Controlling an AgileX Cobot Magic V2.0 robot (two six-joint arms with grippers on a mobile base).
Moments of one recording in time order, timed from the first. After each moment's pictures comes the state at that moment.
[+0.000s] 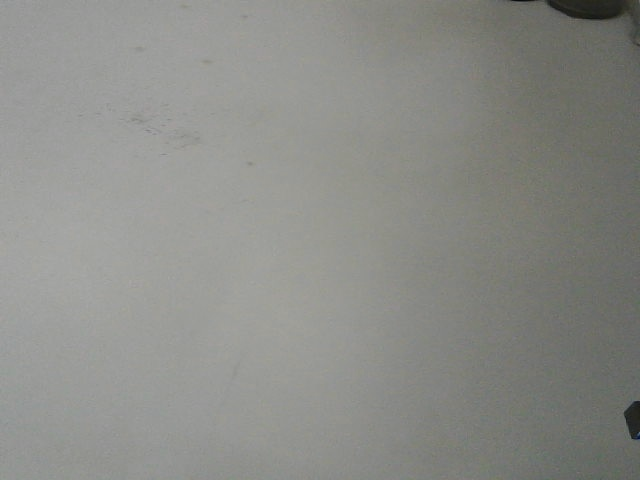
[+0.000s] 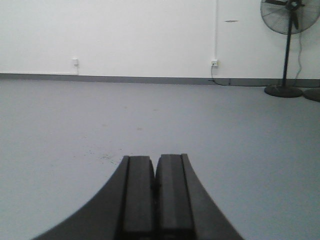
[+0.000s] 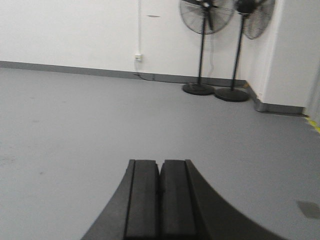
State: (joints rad) left arm 0.00 -0.01 0.03 0.00 0.10 0.03; right arm -0.13 -0.01 0.03 -0.03 0.15 0.01
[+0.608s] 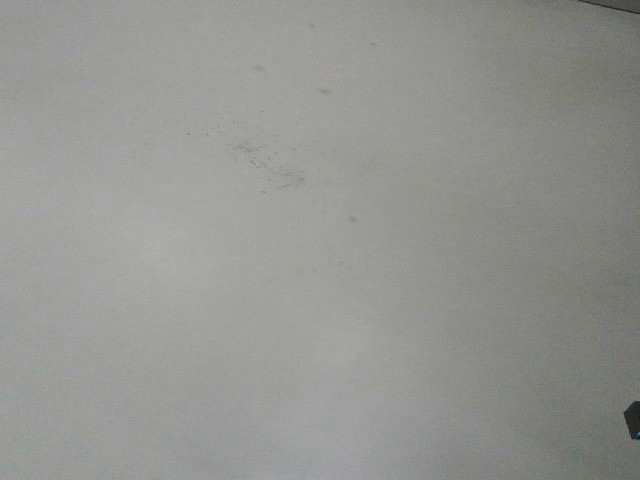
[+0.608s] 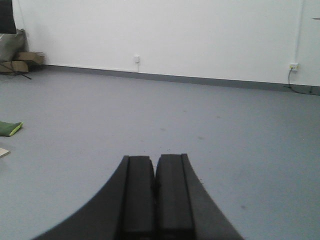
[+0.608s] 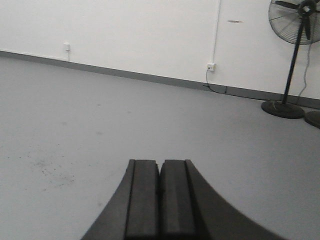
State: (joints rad) left arm 0.00 -0.01 0.03 0.00 0.10 0.03; right arm -0.13 -0.01 0.03 -0.03 0.15 0.01
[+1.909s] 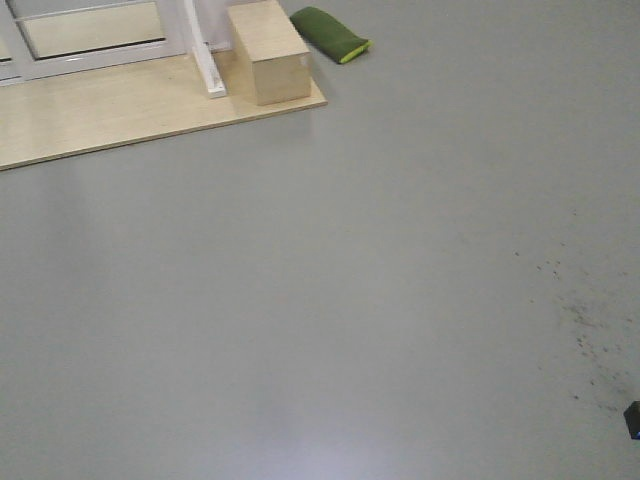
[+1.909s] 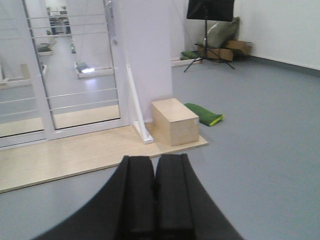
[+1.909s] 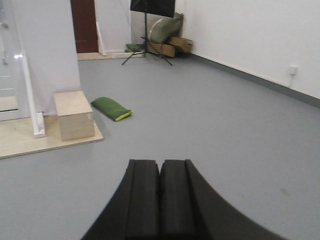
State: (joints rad) left arm 0.00 -0.01 0.03 0.00 0.10 0.03; right arm -0.13 -0.01 0.03 -0.03 0.15 0.01
